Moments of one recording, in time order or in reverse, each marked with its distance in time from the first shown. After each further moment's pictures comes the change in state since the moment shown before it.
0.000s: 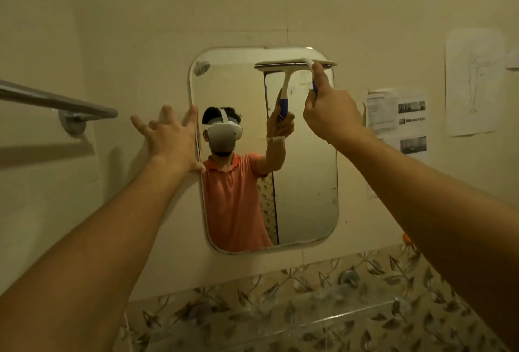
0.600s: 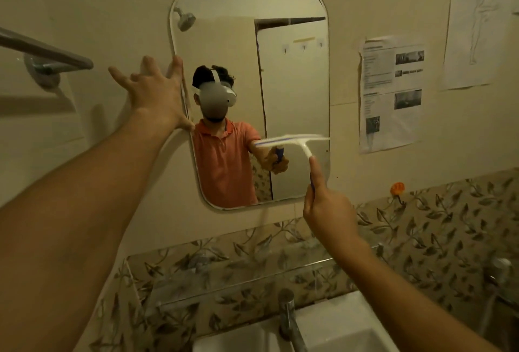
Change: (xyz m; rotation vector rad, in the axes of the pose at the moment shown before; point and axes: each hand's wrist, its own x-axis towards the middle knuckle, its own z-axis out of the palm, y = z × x) left_hand -0.002 0.000 -0.001 -0.032 -0.014 0.026; right_hand -0.222 0.089 0.095 -0.061 -0.235 0.084
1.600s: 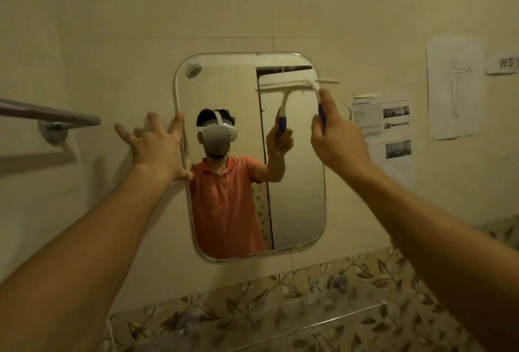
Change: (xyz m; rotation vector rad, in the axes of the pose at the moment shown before) left_hand 0.000 0.002 0.000 0.012 0.008 -0.029; right_hand 0.153 -0.053 -0.143 0.189 0.263 -0.110
